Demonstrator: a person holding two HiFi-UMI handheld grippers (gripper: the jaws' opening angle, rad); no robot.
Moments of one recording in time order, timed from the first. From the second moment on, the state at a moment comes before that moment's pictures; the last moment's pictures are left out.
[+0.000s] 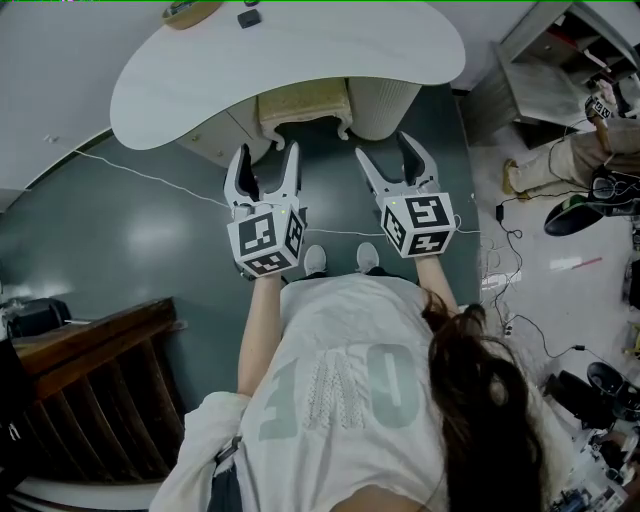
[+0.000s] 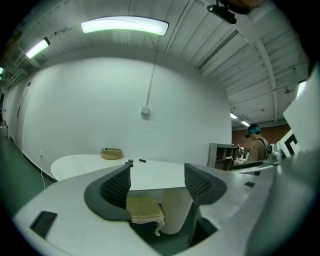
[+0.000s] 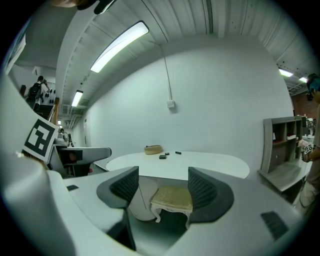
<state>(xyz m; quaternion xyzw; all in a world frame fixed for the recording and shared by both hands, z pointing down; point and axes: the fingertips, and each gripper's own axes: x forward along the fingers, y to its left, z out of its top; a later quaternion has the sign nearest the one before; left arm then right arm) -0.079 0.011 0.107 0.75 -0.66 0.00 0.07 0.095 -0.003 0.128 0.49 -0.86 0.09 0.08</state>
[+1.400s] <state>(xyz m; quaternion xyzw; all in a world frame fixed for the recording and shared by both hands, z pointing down) -0.150 -0.164 0.382 0.72 -0.67 0.10 0.10 0.046 -0.223 0.396 0.47 -0.87 0.09 0.14</state>
